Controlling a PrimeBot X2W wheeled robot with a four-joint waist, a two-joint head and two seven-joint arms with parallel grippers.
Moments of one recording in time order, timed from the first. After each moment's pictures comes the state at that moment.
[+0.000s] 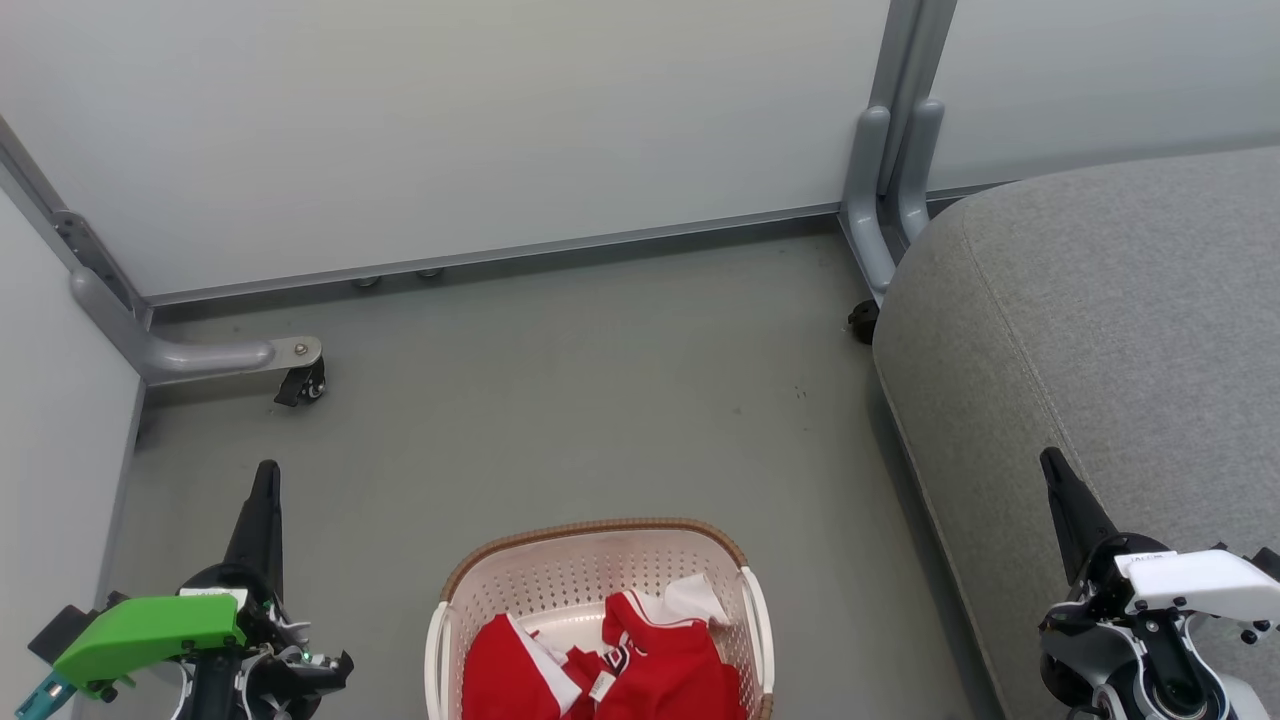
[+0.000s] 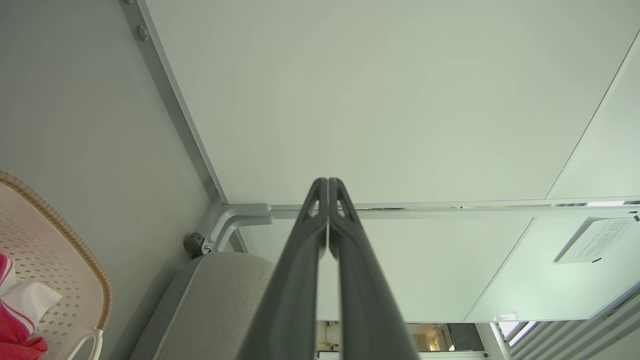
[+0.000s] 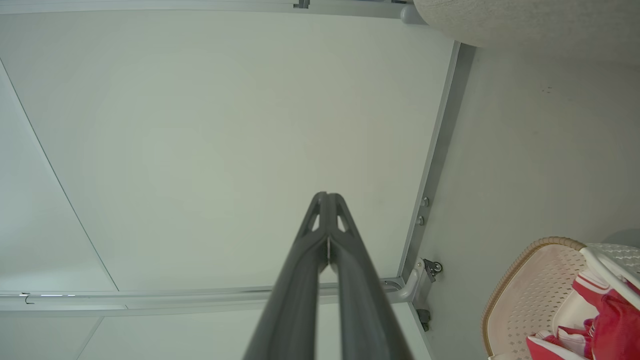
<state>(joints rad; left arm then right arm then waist) -0.10 0.05 0.11 0.25 -1.61 -0.13 0.11 -0.10 -0.05 -0.11 0.24 1.61 0.13 0.12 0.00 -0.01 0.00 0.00</state>
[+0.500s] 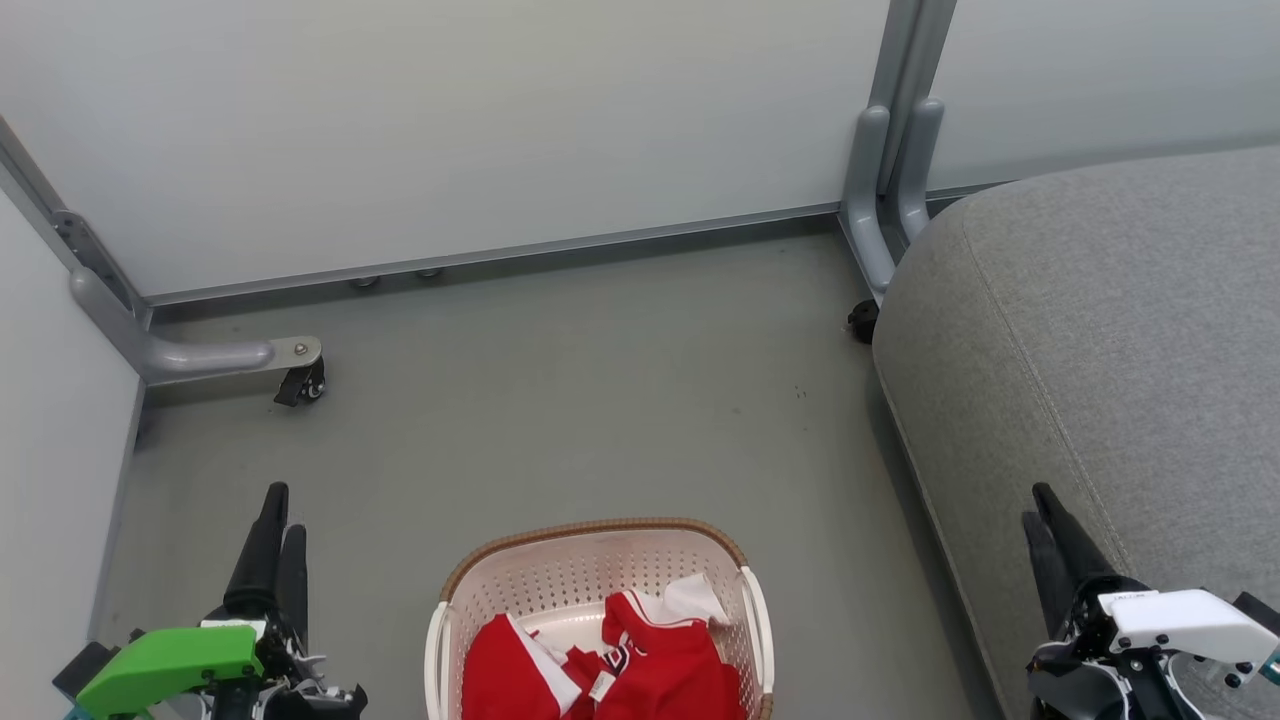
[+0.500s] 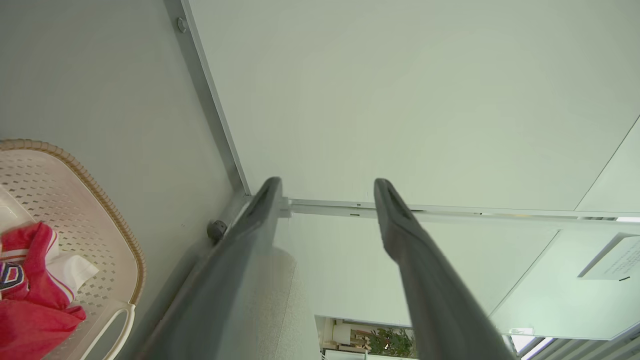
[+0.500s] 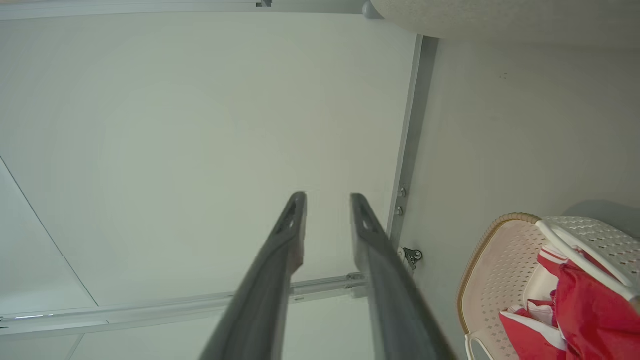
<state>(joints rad) -0.07 0.04 0.11 0.29 -1.61 -0.13 0.11 -0.07 -0.03 -0.11 0.29 1.61 0.13 0.11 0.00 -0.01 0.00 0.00</state>
